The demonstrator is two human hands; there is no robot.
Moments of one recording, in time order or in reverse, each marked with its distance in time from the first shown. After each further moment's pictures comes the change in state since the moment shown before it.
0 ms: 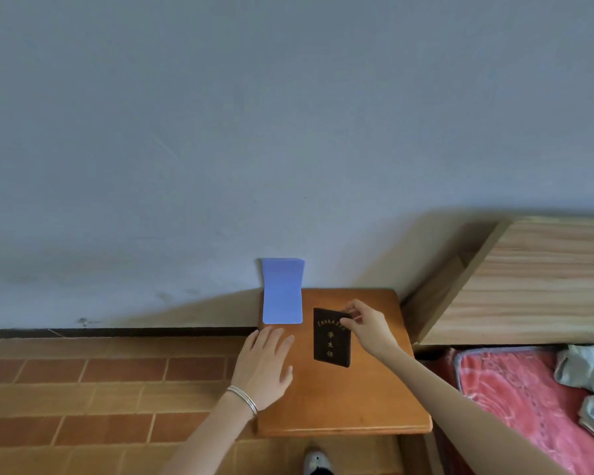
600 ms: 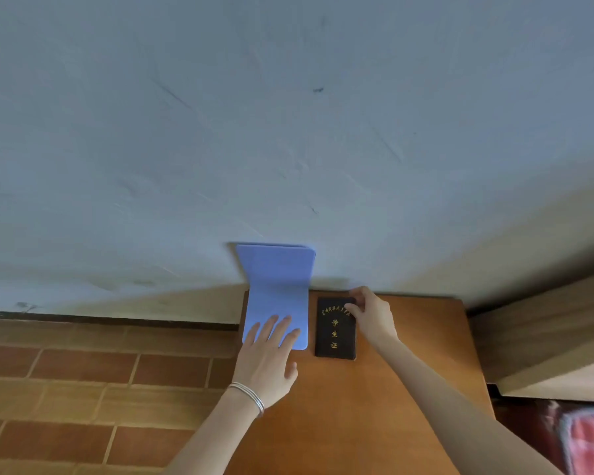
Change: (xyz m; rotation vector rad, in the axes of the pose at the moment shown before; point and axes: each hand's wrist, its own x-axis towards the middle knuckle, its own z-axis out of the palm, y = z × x) left_hand 0.151 -0.067 0.239 0.006 -0.099 -0.084; right_hand 0.258 0.168 0.136 -0.008 0.055 0.113
